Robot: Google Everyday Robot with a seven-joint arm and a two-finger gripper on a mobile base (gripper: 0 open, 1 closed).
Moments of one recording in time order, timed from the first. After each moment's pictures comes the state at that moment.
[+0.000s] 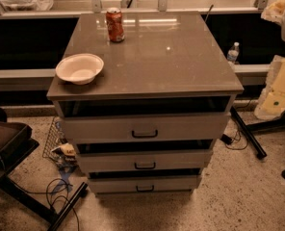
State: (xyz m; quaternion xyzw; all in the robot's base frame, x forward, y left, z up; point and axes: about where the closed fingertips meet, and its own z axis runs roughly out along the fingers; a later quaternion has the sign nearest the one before) arm 0.434 -0.204 1.016 -0.60 0.77 -0.08 0.21
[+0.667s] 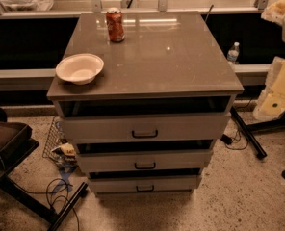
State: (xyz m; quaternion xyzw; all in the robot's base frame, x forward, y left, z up) arm 0.432 -0.203 1.016 -0.60 0.77 -0.07 0.22
